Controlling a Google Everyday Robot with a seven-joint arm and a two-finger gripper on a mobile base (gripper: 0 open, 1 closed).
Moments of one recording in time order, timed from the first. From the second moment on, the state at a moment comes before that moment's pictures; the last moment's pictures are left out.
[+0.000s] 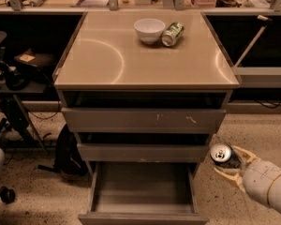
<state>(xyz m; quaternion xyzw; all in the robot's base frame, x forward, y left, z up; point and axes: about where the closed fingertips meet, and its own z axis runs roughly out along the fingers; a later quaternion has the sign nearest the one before) 0.422 -0.251 0.702 -0.38 0.78 0.00 0.50</state>
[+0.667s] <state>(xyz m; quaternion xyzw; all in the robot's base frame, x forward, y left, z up) 0.436 -0.249 0.646 -0.36 0.80 0.02 0.48</state>
